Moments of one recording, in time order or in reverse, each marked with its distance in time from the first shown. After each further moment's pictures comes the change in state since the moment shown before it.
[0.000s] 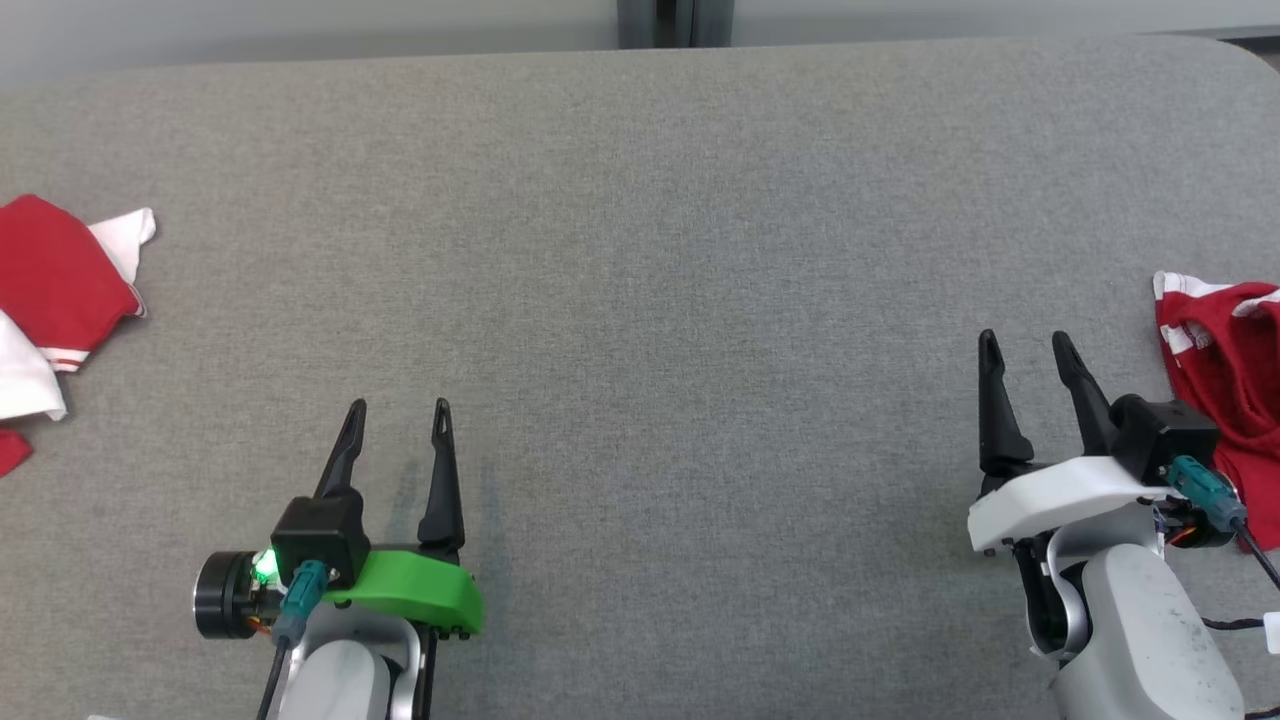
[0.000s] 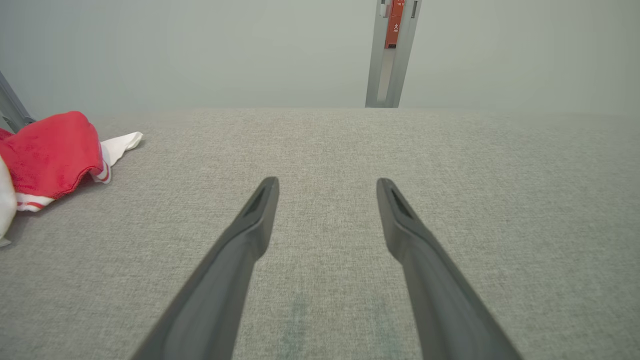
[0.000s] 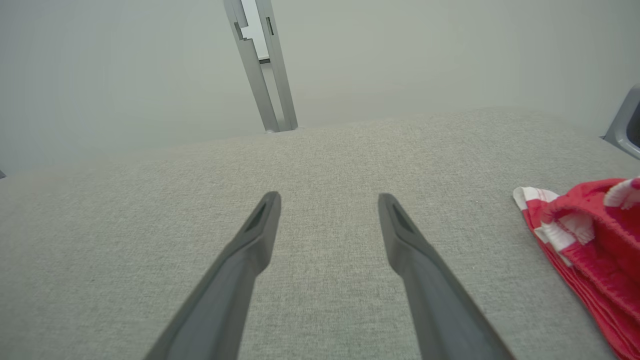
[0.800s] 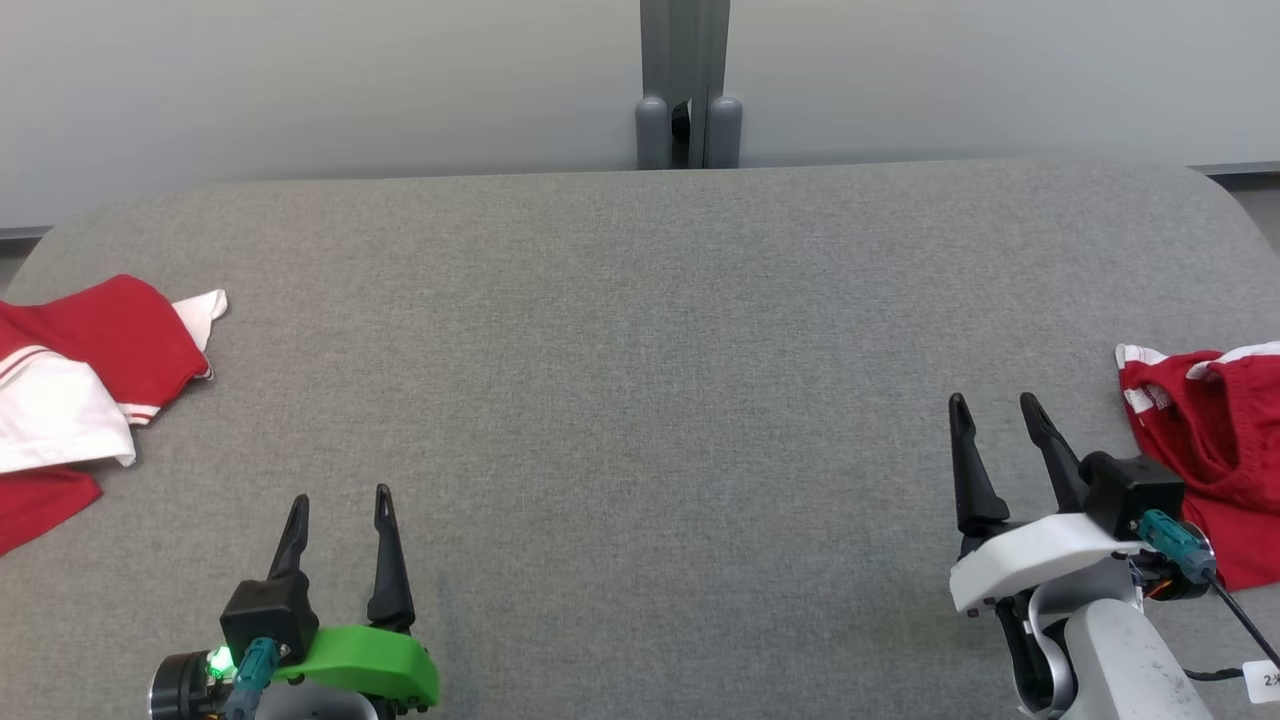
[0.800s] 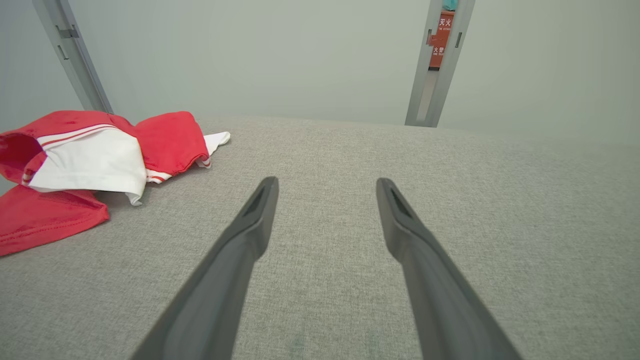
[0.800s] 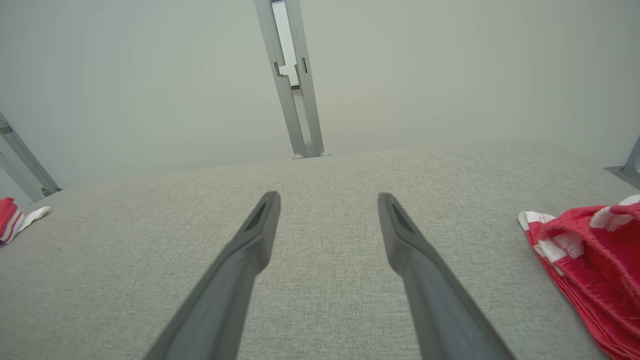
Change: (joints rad) left arm 0.136 0.000 0.104 0.003 -0.012 0.008 0.000; right arm 0.093 0.000 0.061 -0.011 0.021 0.000 0.000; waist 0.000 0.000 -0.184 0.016
